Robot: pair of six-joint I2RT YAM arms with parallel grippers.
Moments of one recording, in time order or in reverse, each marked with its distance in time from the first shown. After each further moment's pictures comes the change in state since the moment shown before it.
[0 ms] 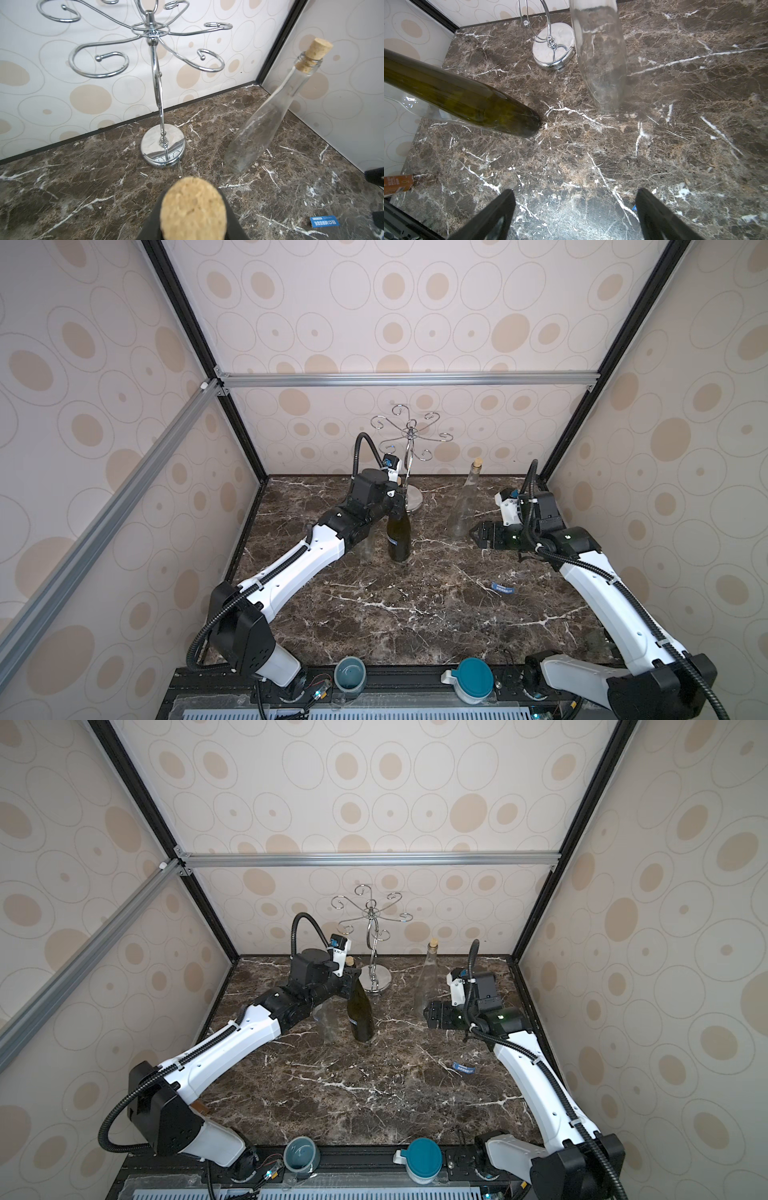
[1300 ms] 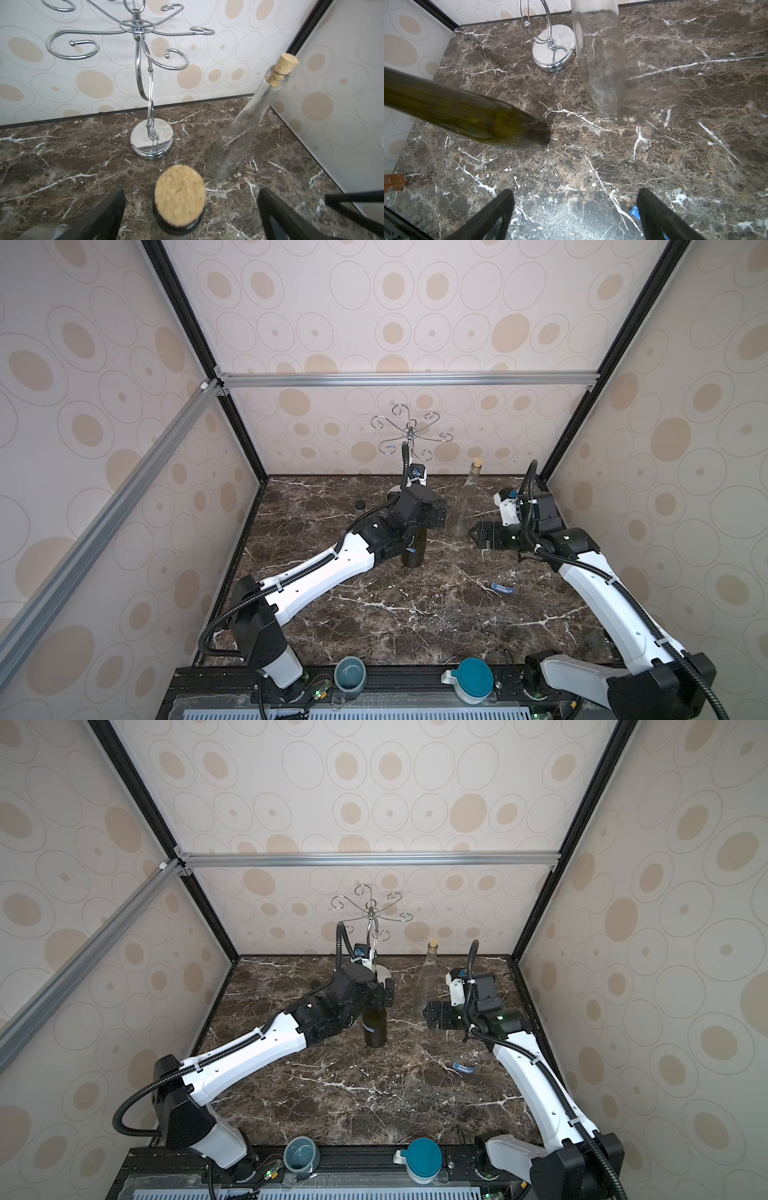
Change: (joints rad) left arm -0.235 0.068 0.117 -0.092 -0.311 -0.198; right arm 0.000 -0.001 -0.015 0.022 0.003 -0.026
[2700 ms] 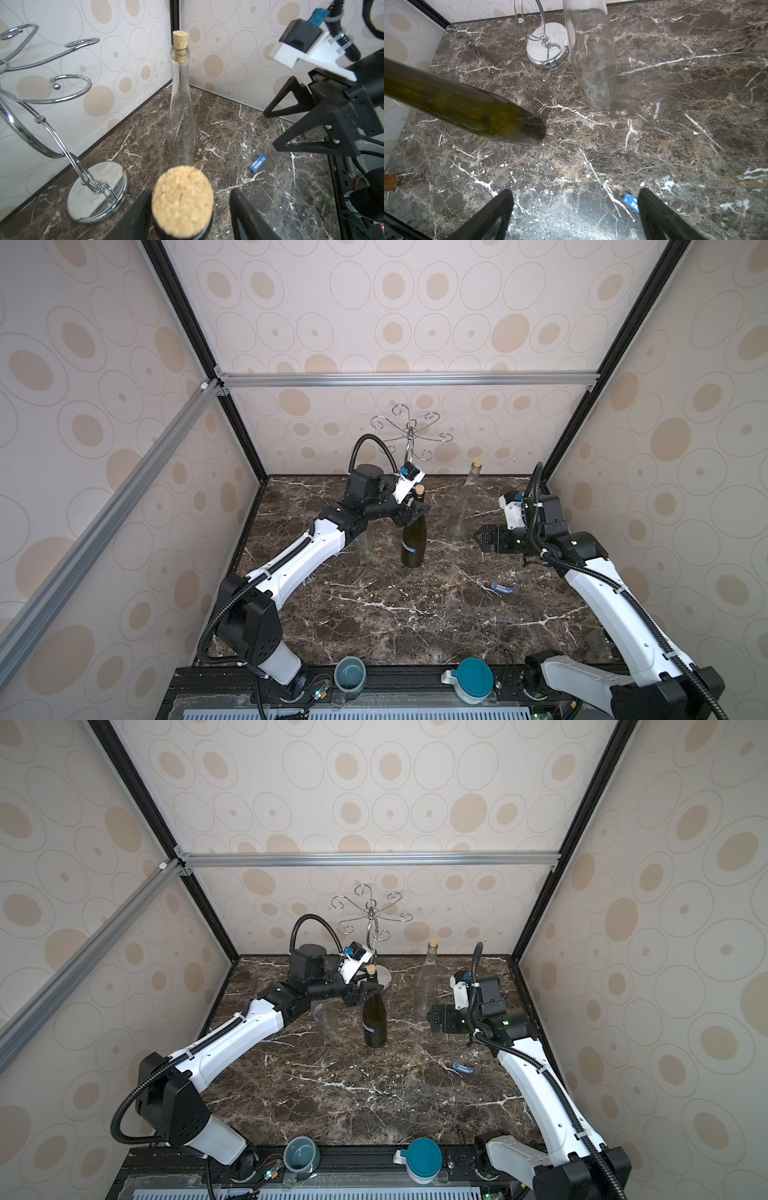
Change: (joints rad) left arm 0.324 -0.011 -0.117 0.179 0.962 0.515; right arm -0.006 -0.048 0.000 -0.054 0.033 -0.003
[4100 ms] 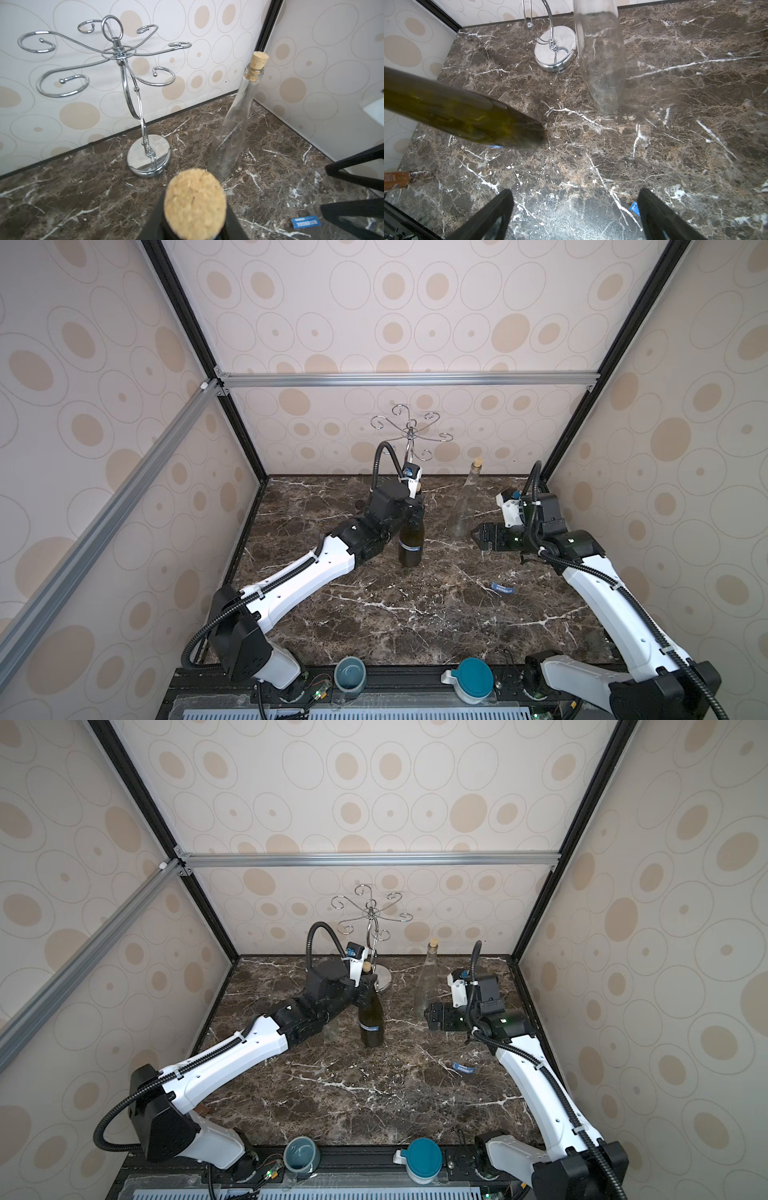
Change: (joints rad) left arm -0.260 -0.079 -0.016 -0.018 -0.799 -0.335; right arm 0.000 0.020 0.000 0.042 -0.045 0.004
